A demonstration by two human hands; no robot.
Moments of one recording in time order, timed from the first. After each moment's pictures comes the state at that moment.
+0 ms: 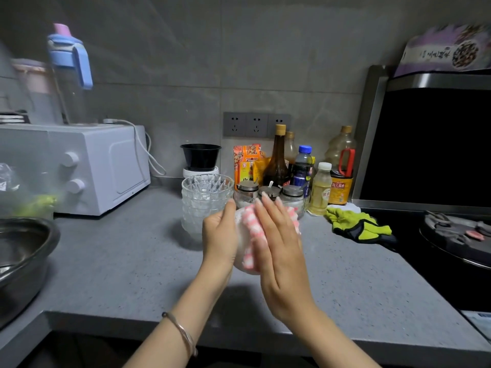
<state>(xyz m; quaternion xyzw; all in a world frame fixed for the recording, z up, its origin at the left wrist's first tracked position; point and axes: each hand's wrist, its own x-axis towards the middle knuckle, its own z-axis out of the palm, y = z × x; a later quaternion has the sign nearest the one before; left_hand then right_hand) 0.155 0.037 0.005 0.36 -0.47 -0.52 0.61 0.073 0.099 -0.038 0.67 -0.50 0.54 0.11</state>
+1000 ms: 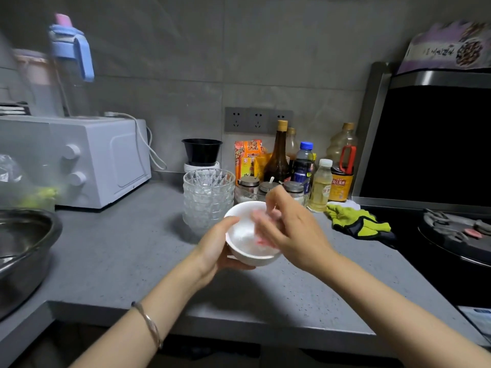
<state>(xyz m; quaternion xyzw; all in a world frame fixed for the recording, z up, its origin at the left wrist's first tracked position) 0.183 0.033 -0.013 0.35 -0.51 -0.69 0.38 0.035 0.088 0.007 0.73 -0.55 0.40 0.09</state>
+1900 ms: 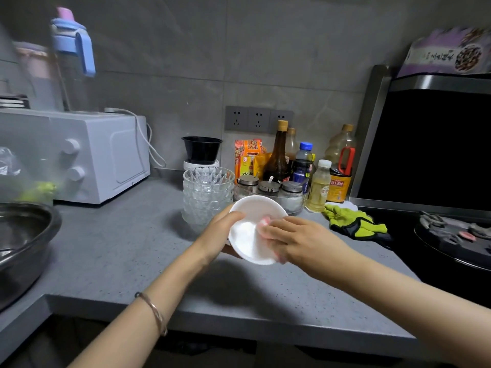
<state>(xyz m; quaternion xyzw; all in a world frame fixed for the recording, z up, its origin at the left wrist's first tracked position) 0.181 0.032 -0.002 0.30 -0.65 -0.55 0.42 0.008 0.107 0.007 0.84 -0.44 -0.02 0.32</state>
